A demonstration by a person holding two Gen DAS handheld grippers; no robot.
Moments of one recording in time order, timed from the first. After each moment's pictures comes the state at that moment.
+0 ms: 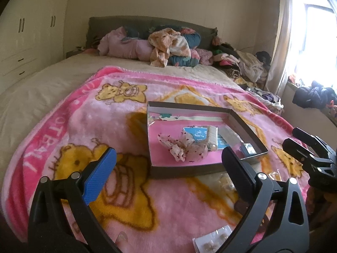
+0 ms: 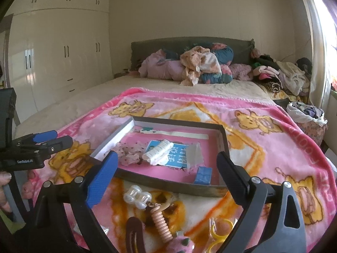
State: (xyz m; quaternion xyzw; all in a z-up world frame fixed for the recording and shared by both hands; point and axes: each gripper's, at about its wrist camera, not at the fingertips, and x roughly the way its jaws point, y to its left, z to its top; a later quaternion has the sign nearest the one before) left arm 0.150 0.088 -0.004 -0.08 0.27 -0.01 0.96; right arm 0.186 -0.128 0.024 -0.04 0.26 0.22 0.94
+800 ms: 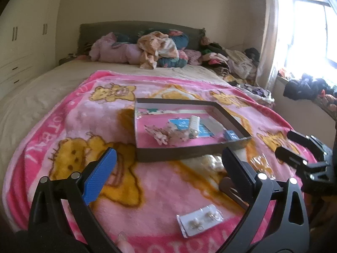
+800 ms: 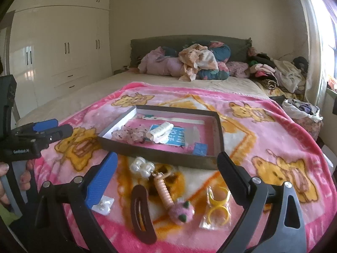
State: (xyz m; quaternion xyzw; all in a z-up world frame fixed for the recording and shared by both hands) left arm 0.107 0.060 -0.006 -0.05 0.26 -0.04 0.96; right arm 0.132 -0.153 0.015 -0.04 0.27 0.20 0.94
